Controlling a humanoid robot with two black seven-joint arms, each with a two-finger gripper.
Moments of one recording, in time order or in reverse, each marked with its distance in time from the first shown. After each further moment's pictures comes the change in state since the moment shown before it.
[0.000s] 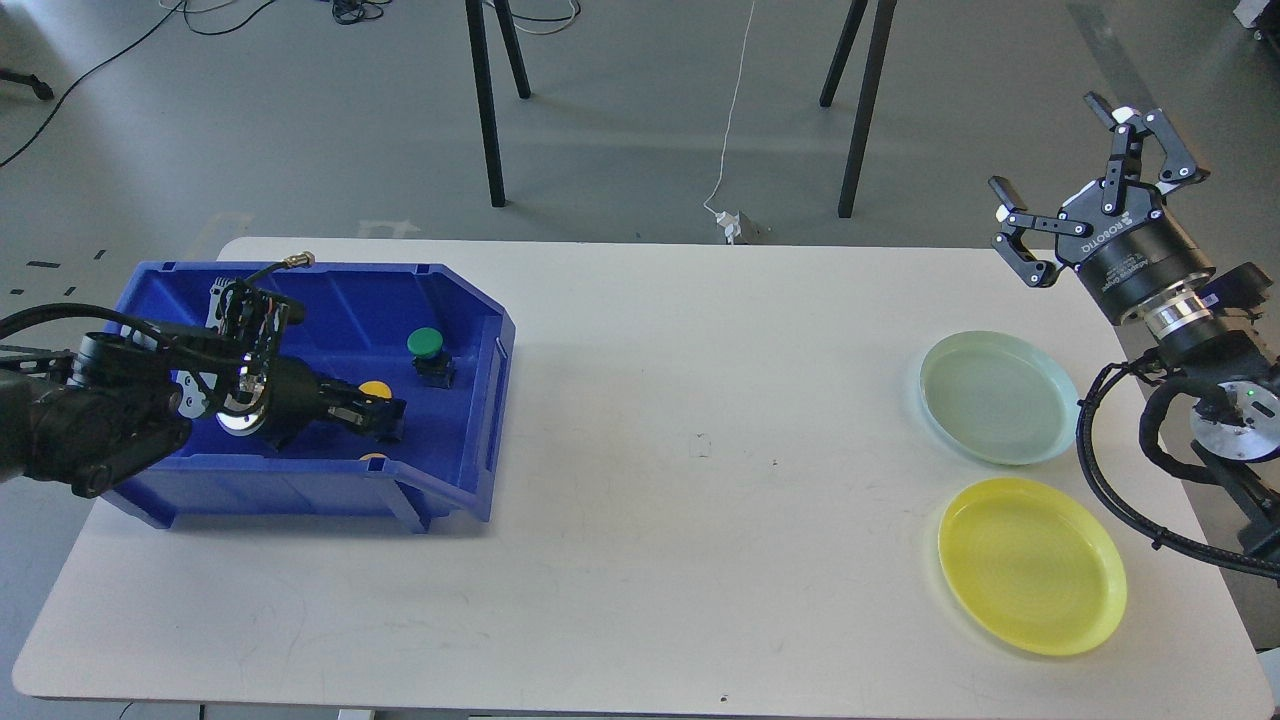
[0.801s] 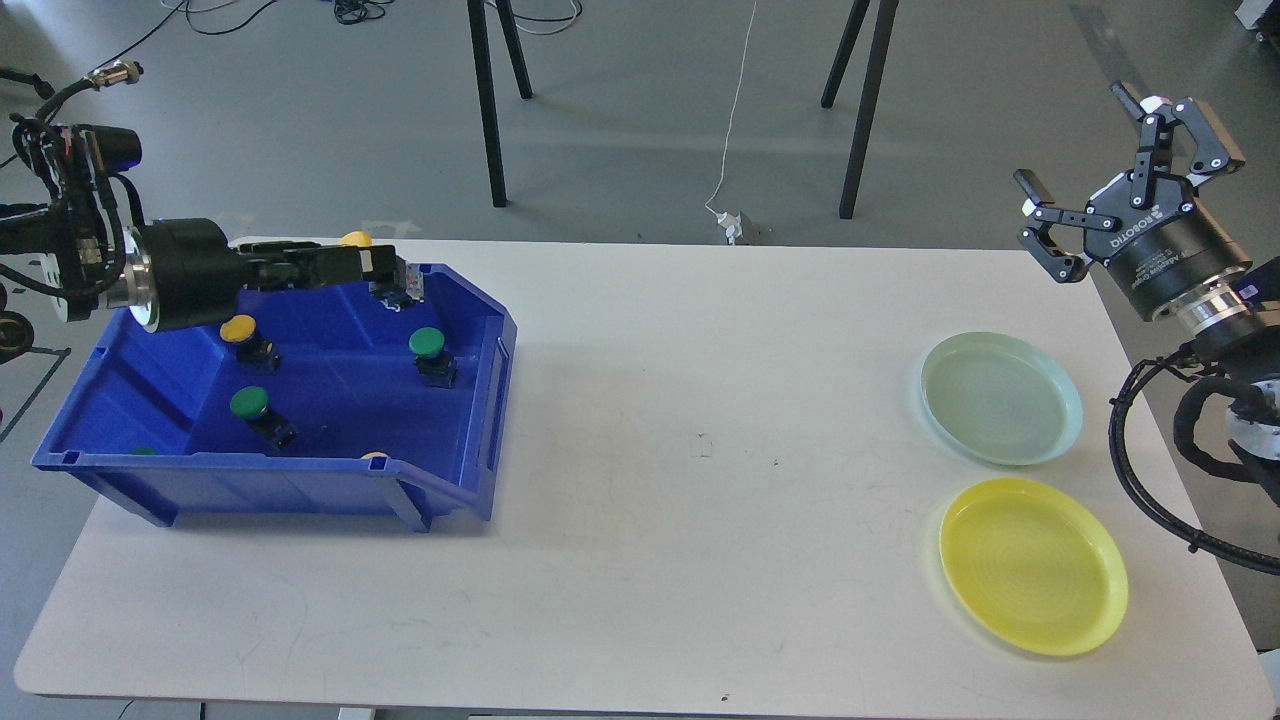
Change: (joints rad) left arm -0.089 0.455 -0.415 -0.667 -0.350 -0.101 0.000; right arm -0.044 -0.099 0.032 0.090 -0.063 -0.022 -0.001
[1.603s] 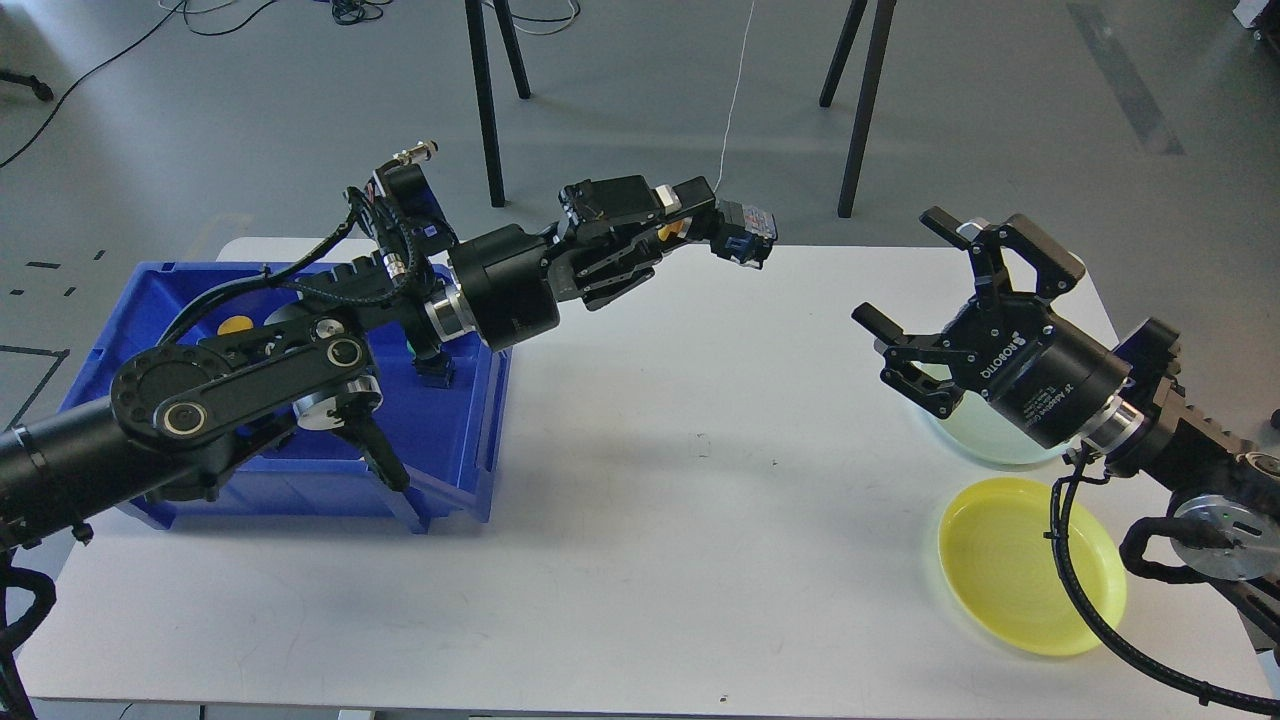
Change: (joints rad) left arm 0.190 -0.530 -0.242 0.028 -0.319 0.039 0.000; right arm -0.138 -0.049 -0.141 0.466 -0.154 0.000 0.012
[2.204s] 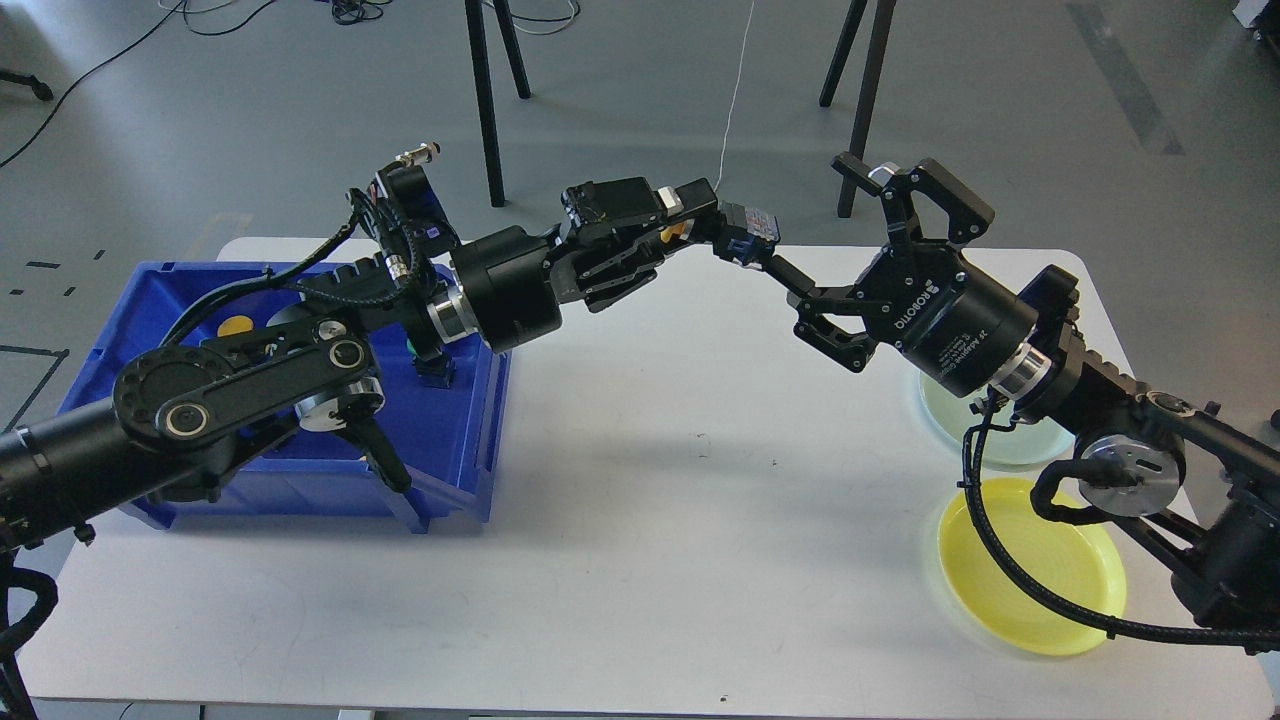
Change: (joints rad) left arm 0.001 -0.002 0.000 -0.001 0.000 0.000 0.000; right arm 0.179 0.142 -0.113 -0.084 0.072 0.012 0.015
